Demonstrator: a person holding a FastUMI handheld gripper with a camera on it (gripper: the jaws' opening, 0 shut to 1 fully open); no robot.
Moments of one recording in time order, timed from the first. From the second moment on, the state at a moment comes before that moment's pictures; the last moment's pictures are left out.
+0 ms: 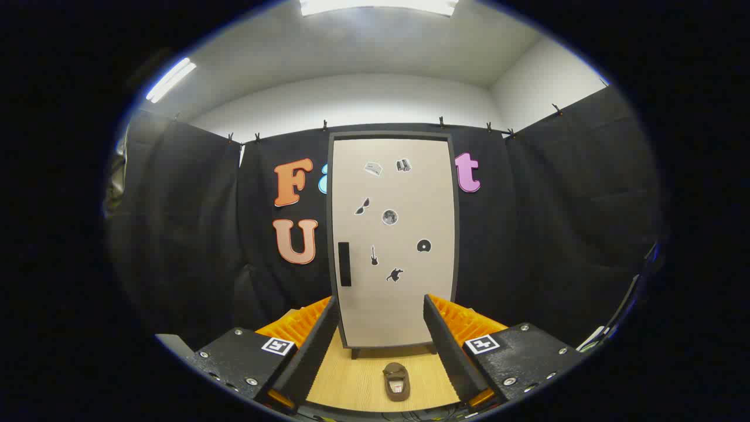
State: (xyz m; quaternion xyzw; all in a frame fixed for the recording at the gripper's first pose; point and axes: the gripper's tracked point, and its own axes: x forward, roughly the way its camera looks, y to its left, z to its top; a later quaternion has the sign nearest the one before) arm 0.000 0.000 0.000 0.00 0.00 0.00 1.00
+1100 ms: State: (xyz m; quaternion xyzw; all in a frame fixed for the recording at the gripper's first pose) arm 0.012 0.011 -0.001 0.01 0.00 0.02 1.00
